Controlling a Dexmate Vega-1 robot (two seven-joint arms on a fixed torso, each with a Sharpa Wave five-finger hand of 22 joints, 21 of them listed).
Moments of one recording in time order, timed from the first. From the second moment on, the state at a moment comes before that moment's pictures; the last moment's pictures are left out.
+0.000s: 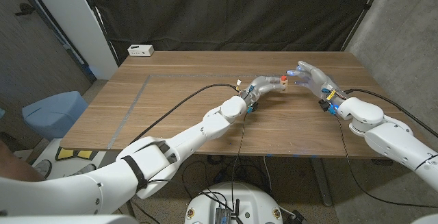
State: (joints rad) left arm 0.48 0.03 0.85 -0.91 -0.13 -0.27 0.08; left_hand 0.88 0.08 0.34 -0.19 0.23 0.82 -0.15 0.20 0.20 0.85 -0.21 0.21 0.54 0.44 -0.04 0.21 0.19 0.13 0.11 0.22 0.19; right arm -1.13 -0.91 -0.19 -1.78 0.63 0.06 0.00; right_hand 0.06 0.07 0.36 -0.06 0.20 0.65 -0.05 0.22 0.26 -0.09 -0.05 0.18 0.18 -0.17 0.15 0.19 0.19 0.12 0.19 0.18 0.17
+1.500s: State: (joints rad) left arm 0.49 0.04 0.86 -0.93 -0.13 -0.26 0.09; left_hand 0.88 0.08 0.34 -0.19 0.23 0.82 -0.15 0.20 0.20 0.84 -0.21 0.21 0.54 0.44 -0.04 0.21 0.19 0.13 0.11 0.22 0.19; right arm -1.12 -0.92 -0.22 -1.77 0.64 0.06 0.03; right_hand 0.06 0.07 0.36 -0.06 0.20 0.75 -0.02 0.24 0.25 -0.06 -0.05 0.19 0.18 -0.17 0.15 0.20 0.19 0.11 0.19 0.18 0.17
